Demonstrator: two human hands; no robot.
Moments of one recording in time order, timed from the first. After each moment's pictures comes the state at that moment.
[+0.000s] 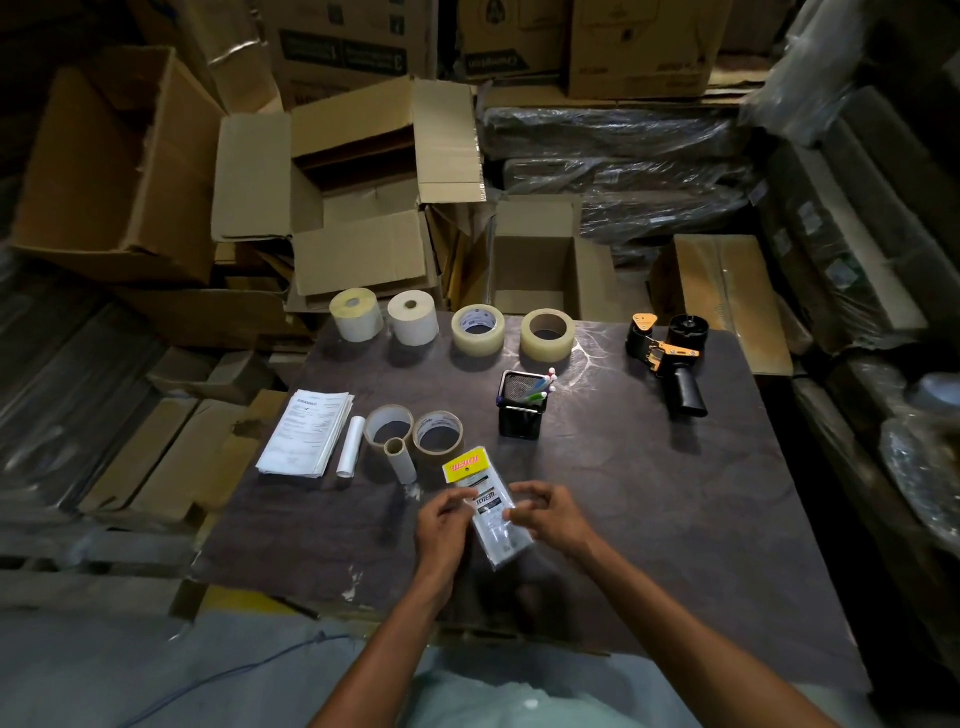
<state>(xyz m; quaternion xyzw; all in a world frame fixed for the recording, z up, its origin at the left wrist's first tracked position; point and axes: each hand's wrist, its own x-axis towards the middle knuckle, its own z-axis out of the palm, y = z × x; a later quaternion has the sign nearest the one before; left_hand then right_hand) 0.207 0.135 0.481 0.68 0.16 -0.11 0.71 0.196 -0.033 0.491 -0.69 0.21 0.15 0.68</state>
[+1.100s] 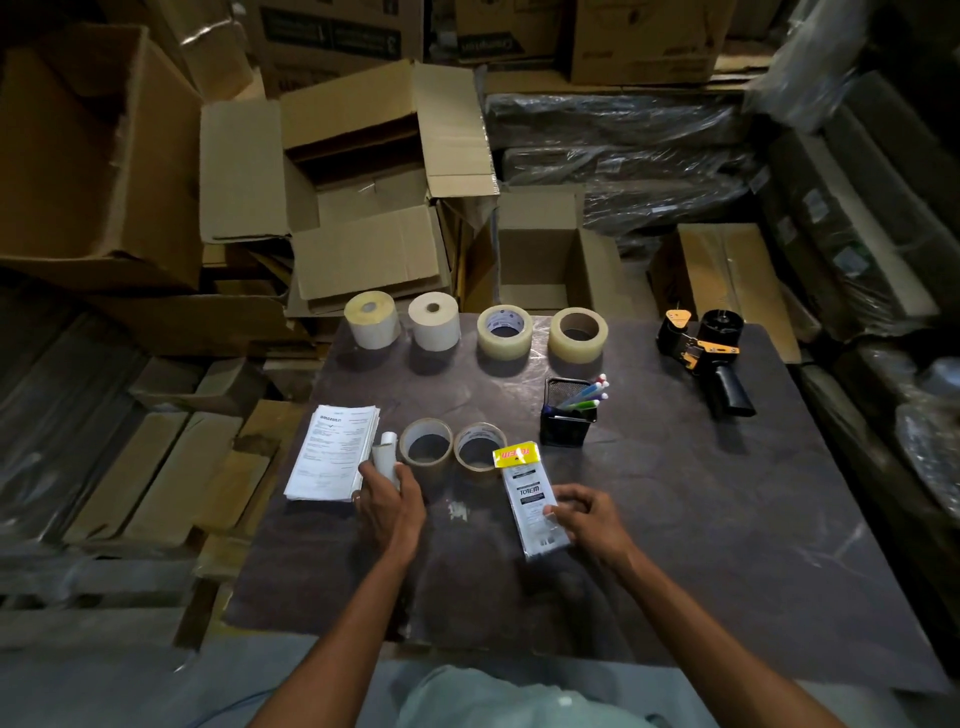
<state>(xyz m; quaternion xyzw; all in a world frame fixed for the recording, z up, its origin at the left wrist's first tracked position) 0.314 0.243 0.481 0.89 0.22 0.06 0.40 0.224 0.001 0.471 -0.65 0.28 0.08 0.70</state>
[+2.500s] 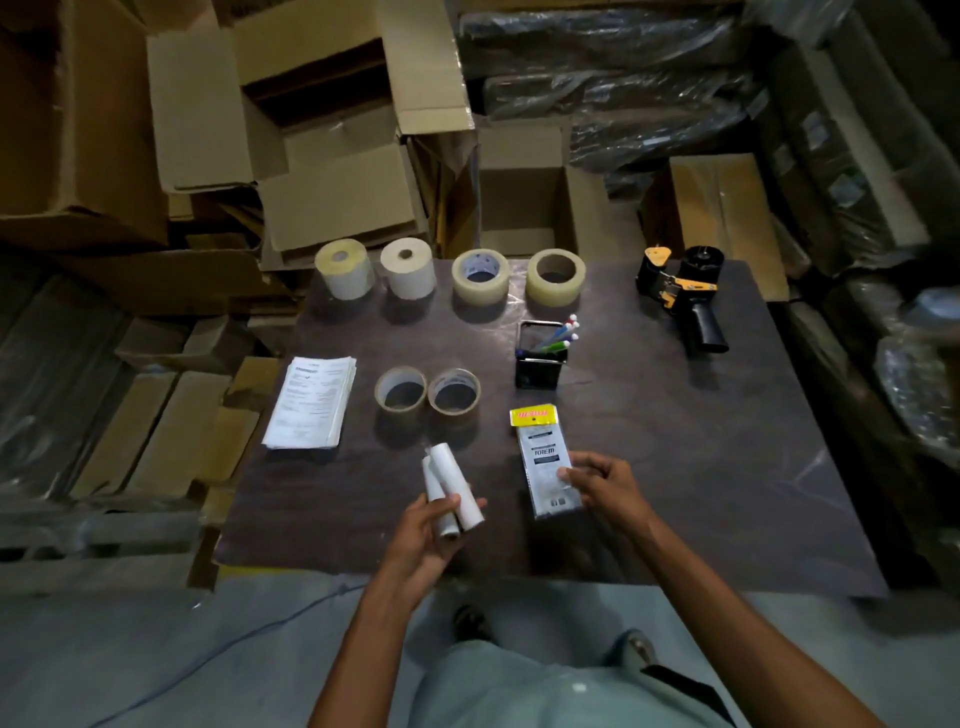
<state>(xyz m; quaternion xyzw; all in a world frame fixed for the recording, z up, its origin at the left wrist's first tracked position) 0.197 0.217 0.512 0.41 0.26 -0.33 0.81 0.165 -0.035 0.474 -0.59 0.30 0.05 0.75</state>
